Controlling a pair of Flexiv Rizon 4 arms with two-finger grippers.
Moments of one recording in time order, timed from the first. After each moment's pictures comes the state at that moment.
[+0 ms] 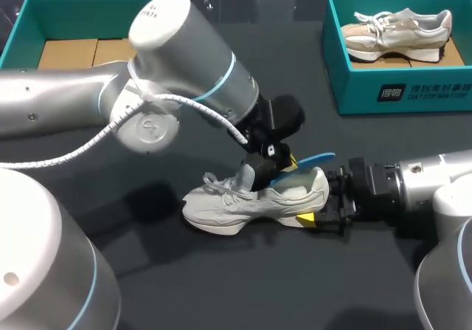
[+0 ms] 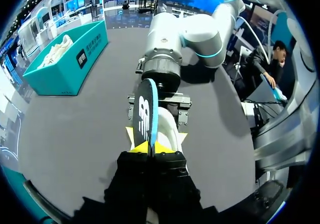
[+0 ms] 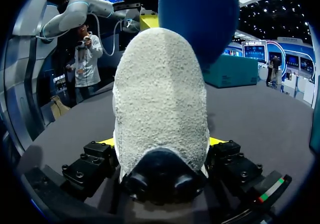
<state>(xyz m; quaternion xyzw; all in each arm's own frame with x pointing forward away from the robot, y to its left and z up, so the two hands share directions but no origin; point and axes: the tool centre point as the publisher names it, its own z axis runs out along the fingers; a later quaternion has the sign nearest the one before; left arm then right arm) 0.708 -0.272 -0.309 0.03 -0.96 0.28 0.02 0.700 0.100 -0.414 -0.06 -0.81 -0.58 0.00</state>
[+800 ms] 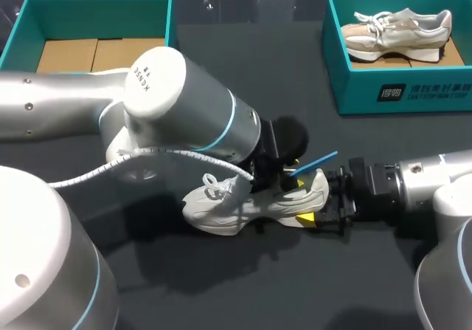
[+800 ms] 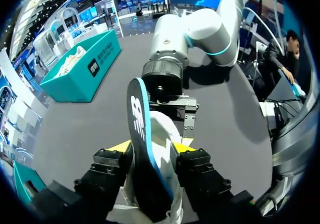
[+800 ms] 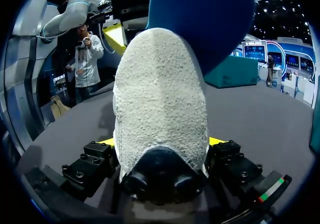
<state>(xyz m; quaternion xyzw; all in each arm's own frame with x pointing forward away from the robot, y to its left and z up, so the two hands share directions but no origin) 0.697 -0.277 -0.315 0.05 -0.95 0.31 -0.08 0.700 0.100 -0.414 -0.06 -0.81 -0.58 0.00</state>
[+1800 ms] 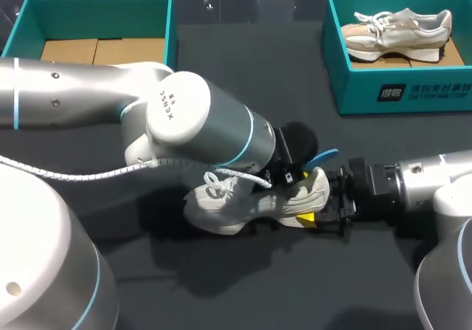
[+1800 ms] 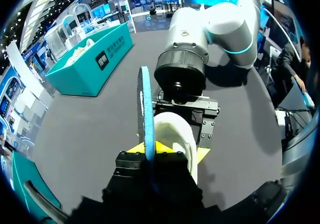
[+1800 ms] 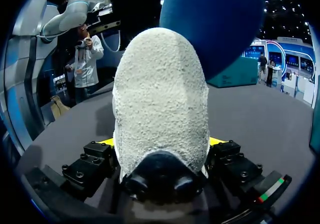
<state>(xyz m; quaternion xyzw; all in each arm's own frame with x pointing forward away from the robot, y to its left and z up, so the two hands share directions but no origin) 0.713 -0.295 -0.340 0.10 -0.94 0.30 -0.11 0.700 0.099 -0.415 -0.06 -0.81 -0.58 0.00</state>
